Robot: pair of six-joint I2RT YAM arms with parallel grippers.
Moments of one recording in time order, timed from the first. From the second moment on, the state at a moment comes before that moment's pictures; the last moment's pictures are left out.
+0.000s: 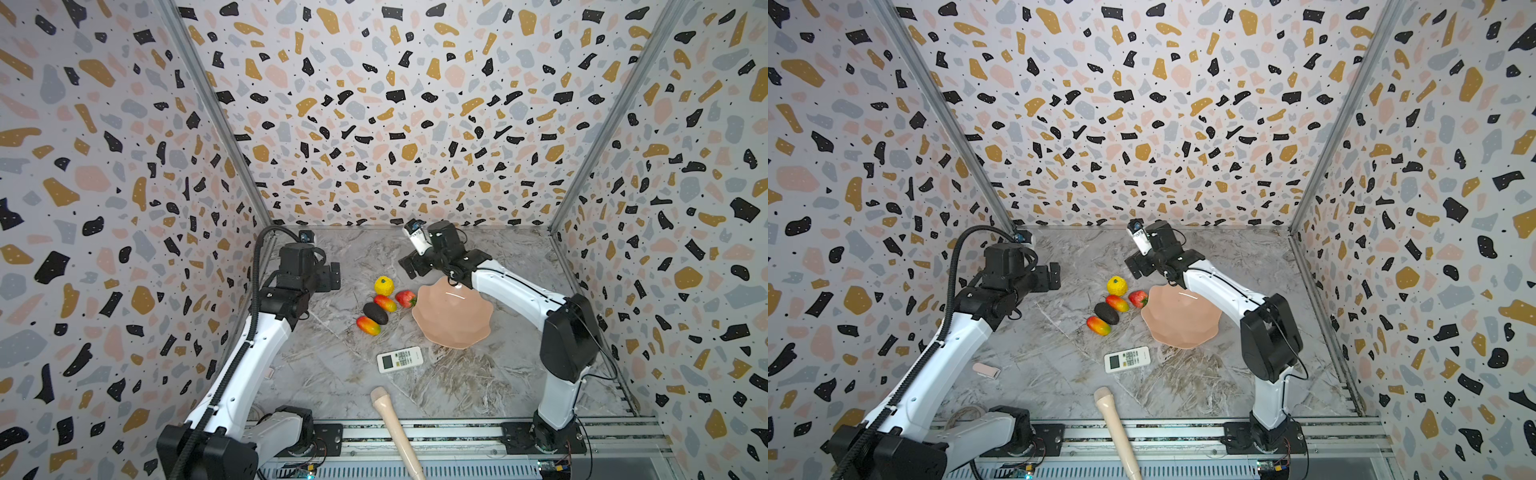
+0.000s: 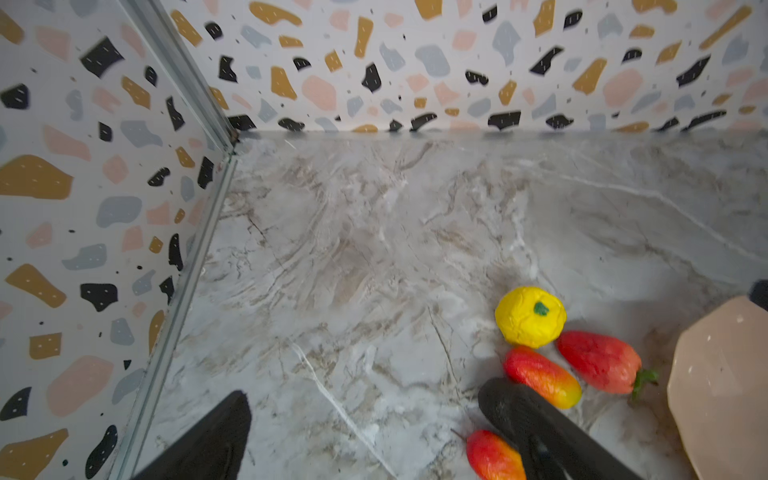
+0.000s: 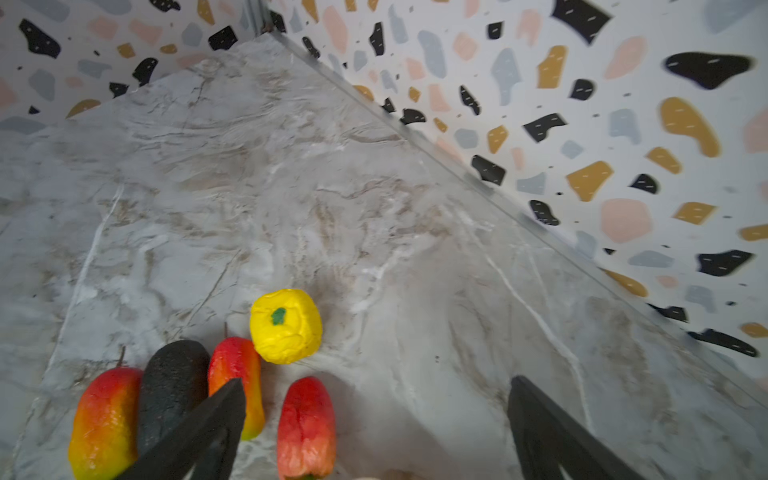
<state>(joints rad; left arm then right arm) -0.17 1.14 1.09 -0.63 -0.15 -0.08 0.69 1.90 1.62 -0.33 -0.04 -0.14</state>
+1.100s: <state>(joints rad) -0.15 1.14 0.97 -0.63 0.00 0.01 0.78 2.44 2.11 -0.51 0.01 0.10</state>
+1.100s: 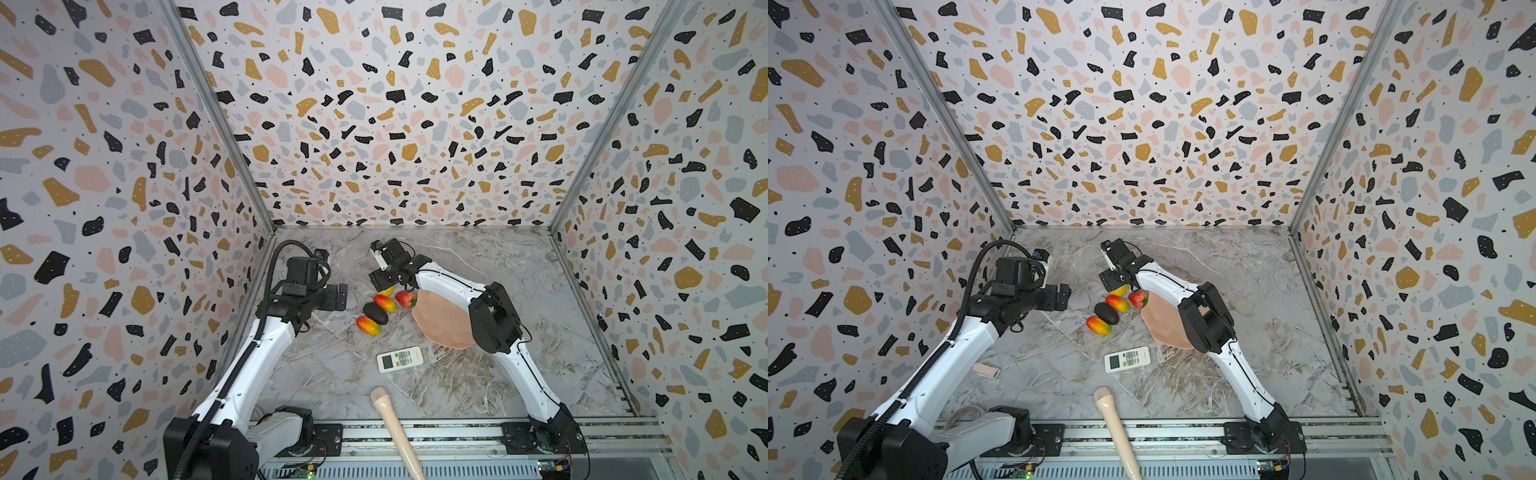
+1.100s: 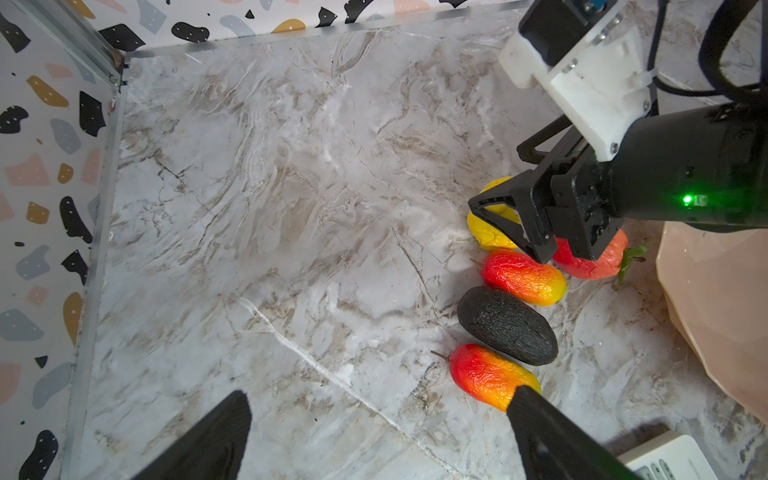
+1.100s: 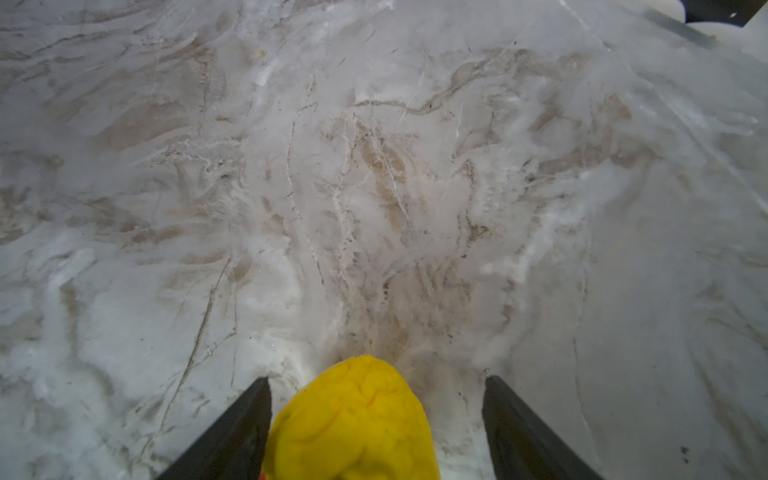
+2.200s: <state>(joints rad) -0.12 1.14 0.96 -0.60 0.00 0.01 0.78 1.88 1.69 -0.47 0.09 0.01</state>
